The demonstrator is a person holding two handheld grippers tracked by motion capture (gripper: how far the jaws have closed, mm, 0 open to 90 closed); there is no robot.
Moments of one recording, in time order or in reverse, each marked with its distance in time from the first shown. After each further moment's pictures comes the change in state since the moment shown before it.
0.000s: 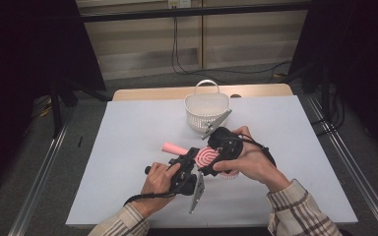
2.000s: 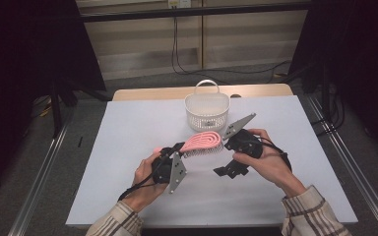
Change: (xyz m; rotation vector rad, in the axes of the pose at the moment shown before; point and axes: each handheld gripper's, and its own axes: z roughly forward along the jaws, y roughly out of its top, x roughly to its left) left arm 0.025 -0.044 -0.002 0.010 -0.101 -0.424; right arm -0.020 -0.043 -0.016 -0.091 -0.040 0.013
